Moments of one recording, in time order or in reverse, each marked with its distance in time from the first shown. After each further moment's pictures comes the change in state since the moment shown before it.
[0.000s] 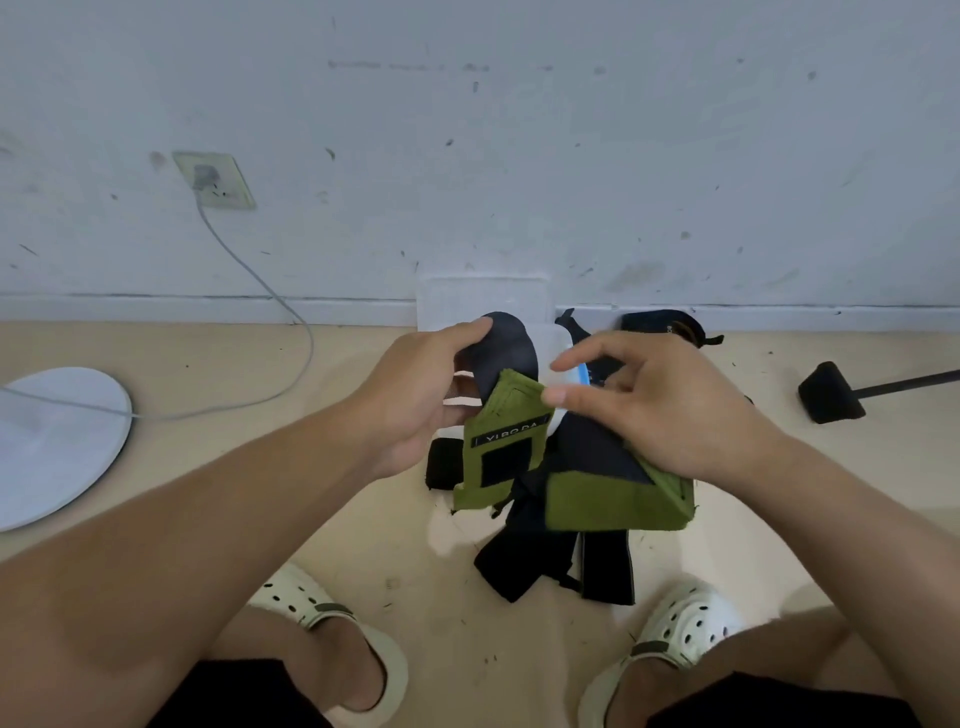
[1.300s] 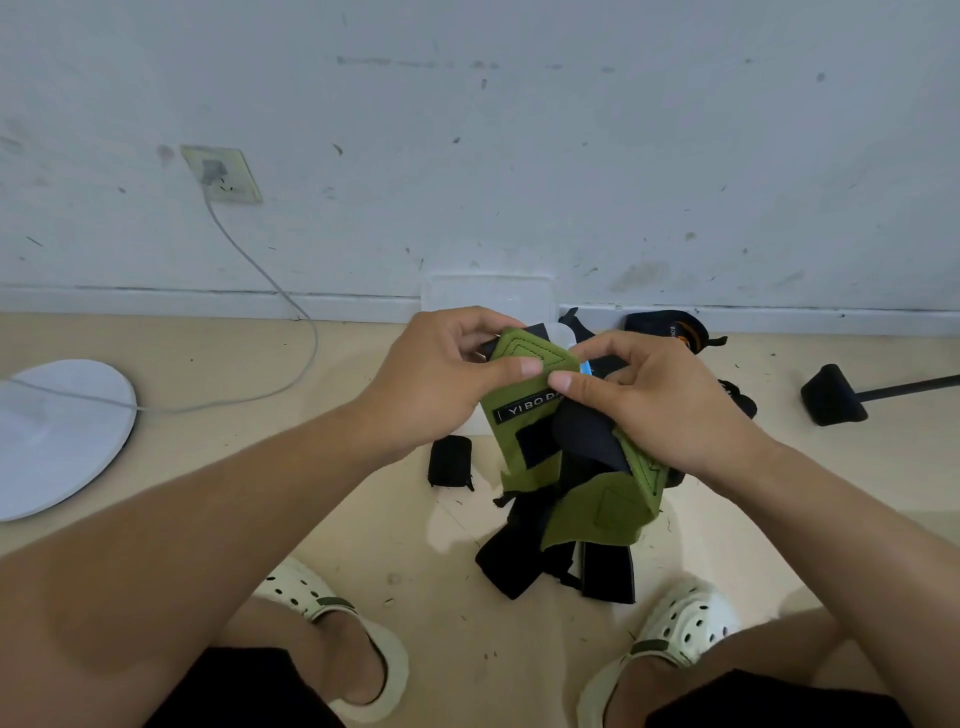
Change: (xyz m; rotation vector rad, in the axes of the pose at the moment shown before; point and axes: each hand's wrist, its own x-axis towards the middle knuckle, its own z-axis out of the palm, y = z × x) left_hand -0.001 -0.005 -0.005 0.445 -0.046 0.396; right_hand 0.006 0.009 0.009 0.165 0.042 0.055
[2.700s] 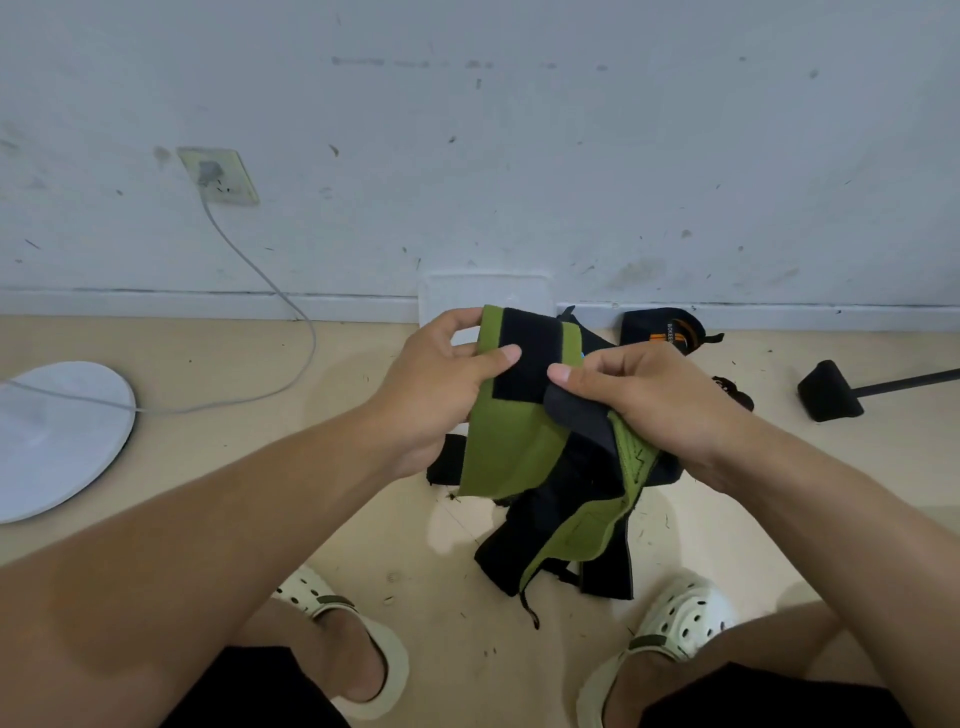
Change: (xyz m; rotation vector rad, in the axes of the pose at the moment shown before) left_hand -0.001 0.001 0.013 -0.342 0.043 -0.246; right_hand -0.004 -0.010 -0.001 0.143 -0.077 0.168
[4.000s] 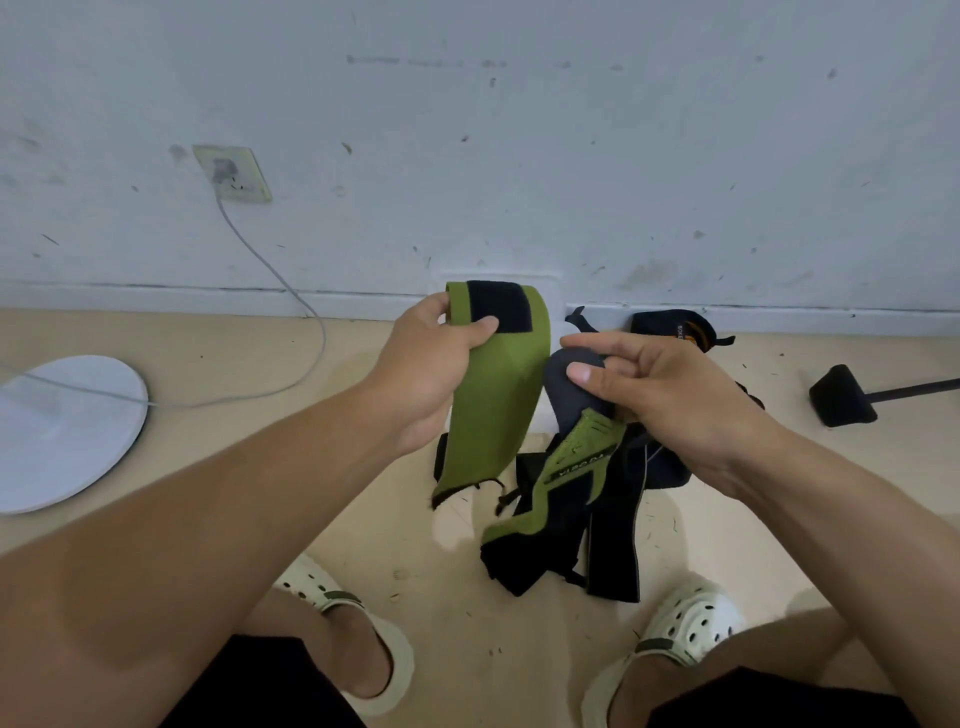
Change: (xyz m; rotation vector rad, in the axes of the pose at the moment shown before) left_hand 0.013 0.006 -0.011 -0.165 0.120 -0.009; right_hand 0.004 0.007 0.001 0.193 -0.017 -0.070
